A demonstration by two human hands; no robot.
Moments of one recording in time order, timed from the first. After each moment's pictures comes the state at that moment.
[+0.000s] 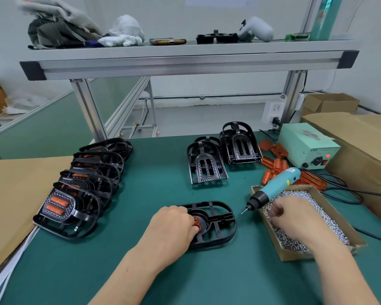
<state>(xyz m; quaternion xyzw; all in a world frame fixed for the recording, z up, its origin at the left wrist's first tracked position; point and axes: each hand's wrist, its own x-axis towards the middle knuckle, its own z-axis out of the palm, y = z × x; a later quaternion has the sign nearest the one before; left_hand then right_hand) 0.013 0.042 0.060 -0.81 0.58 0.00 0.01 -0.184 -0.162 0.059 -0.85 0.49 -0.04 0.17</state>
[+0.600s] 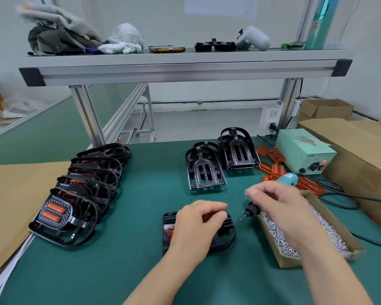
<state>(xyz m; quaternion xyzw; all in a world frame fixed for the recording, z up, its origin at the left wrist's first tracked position) -0.032 0.015 0.074 -0.71 0.39 0.21 -0.55 -0.162 -0.115 0.105 -0.71 0.35 -0.32 0.52</state>
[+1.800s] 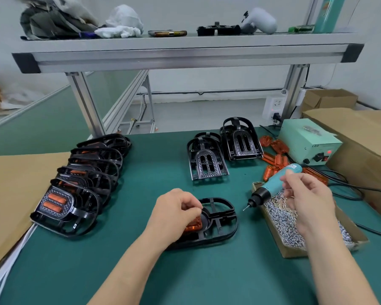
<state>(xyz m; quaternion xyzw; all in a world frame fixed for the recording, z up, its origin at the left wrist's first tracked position) 0.024 0.029 0.058 -0.79 0.43 0.15 -0.42 -0.170 -0.153 0.071 -0.50 0.42 -0.49 0.58</state>
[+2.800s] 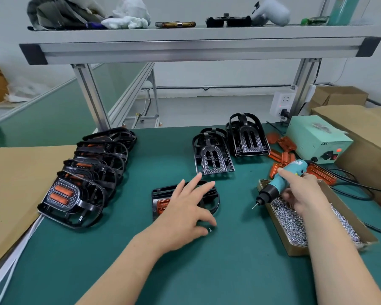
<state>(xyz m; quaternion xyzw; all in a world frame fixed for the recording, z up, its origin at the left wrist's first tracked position) 0.036 0.029 0.035 -0.70 0.69 0.06 -0.18 -0.146 -0.220 0.038 -0.47 0.53 -0.37 0.60</state>
